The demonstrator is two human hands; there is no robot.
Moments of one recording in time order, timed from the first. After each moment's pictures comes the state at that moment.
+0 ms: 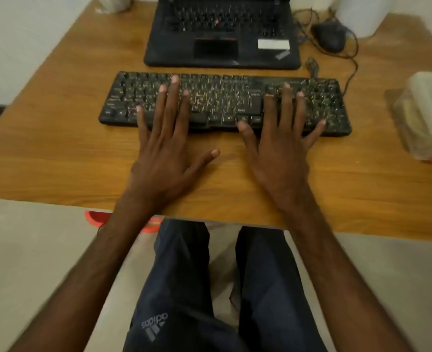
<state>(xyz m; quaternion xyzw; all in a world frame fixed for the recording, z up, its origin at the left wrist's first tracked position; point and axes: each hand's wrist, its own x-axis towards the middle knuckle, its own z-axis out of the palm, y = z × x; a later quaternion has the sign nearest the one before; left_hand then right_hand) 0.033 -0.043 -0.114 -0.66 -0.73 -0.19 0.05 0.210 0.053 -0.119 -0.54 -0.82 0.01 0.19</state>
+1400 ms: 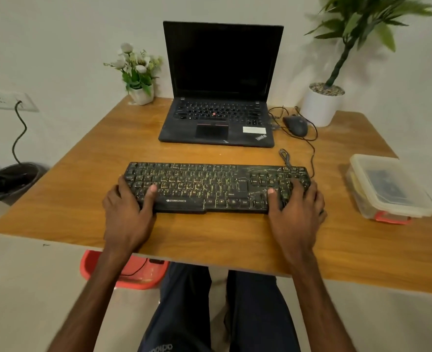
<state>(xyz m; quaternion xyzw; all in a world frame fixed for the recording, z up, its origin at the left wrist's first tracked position) 0.003 -0.082 -0.119 -0.38 -0.86 -0.32 -0.01 0.275 0.055 -0.114 -0.65 -0.70 0.09 0.28</state>
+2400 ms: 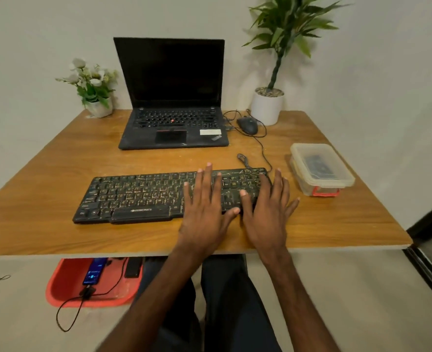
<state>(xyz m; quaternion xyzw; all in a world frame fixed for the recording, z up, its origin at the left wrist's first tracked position) 0.185 -0.021 -0.117 -0.68 -0.70 -0.20 0.08 0.321 0.027 -0.112 -0.61 -0.72 0.05 0.31</state>
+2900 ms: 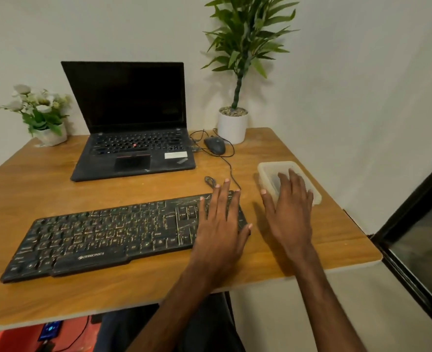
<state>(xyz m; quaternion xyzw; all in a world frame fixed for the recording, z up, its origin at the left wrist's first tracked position) 0.257 0.039 -0.105 -0.74 -0.63 -0.22 0.03 0.412 0.095 -0.081 -0.64 -0.70 -0.01 0.32</state>
